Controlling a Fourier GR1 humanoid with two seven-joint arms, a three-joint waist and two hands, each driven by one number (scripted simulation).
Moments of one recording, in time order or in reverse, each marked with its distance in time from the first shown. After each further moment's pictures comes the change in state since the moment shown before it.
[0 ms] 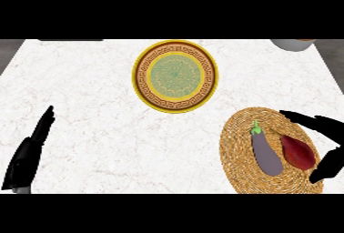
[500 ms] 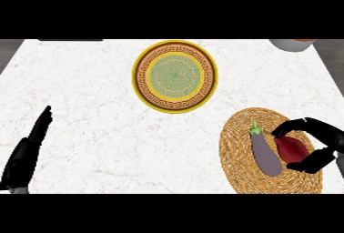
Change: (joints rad) left arm 0.001 -0.021 0.042 -0.005 -0.025 -0.035 -0.002; right arm -0.009 0.085 -0.031 0.068 0.097 -0.049 -0.105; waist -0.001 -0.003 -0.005
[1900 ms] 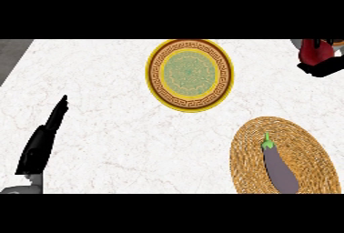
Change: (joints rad) left arm -0.087 -0.039 -0.036 0.010 -0.039 -0.031 0.013; right arm -0.673 -0.086 -0.111 0.501 0.341 -0.666 -0.228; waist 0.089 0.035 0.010
